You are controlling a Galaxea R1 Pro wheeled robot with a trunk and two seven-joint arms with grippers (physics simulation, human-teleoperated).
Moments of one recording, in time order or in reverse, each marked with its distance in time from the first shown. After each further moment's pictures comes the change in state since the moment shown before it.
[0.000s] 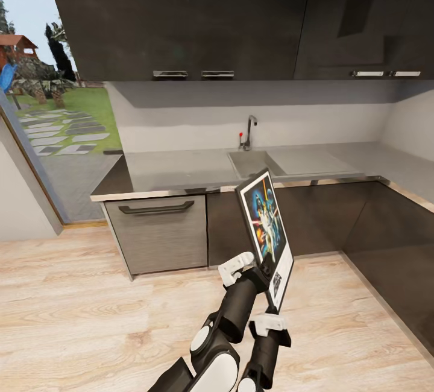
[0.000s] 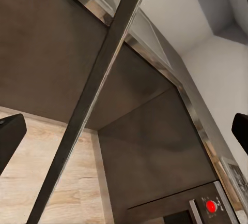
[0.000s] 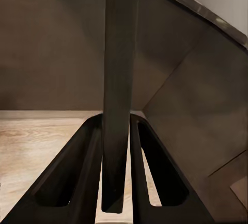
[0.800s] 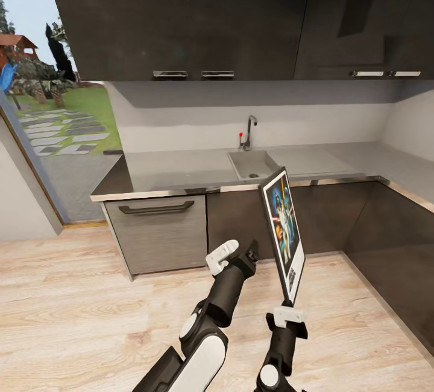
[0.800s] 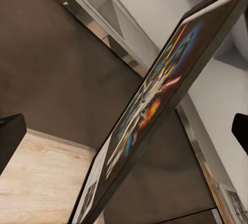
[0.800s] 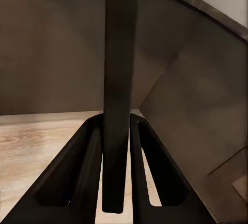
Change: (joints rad) left arm 0.000 0.000 0.095 -0.037 0.004 0.011 -0.013; right arm -0.023 -0.073 -0.116 -0.001 -0.013 -0.067 0.114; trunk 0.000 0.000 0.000
